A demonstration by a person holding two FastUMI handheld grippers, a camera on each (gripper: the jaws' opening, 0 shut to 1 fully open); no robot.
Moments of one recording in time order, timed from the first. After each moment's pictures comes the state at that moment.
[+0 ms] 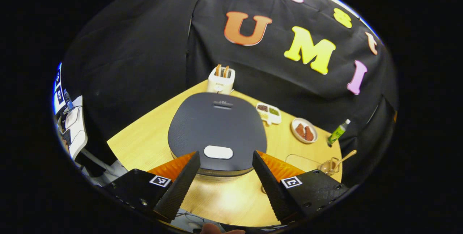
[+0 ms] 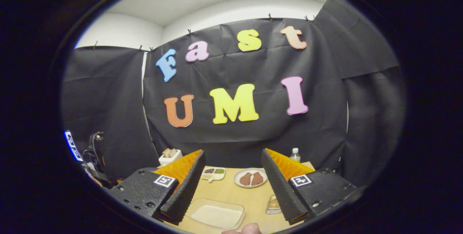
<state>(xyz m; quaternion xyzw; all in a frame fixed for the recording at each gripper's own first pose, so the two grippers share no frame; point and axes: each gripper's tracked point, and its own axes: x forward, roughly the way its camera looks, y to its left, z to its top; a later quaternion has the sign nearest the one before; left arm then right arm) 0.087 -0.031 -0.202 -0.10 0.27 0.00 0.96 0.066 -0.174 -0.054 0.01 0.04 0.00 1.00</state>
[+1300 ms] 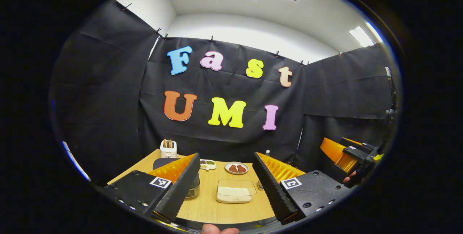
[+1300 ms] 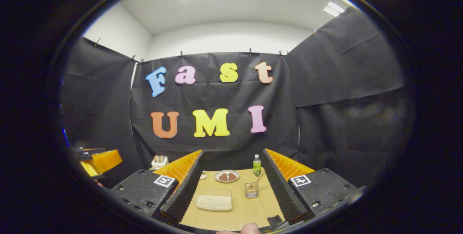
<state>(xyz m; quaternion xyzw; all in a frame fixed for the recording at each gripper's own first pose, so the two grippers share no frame) -0.115 -0.095 -0.004 -0.05 0.00 -0.21 0.98 -0.178 -0.103 0.014 -0.03 -0.02 -0.14 0.99</state>
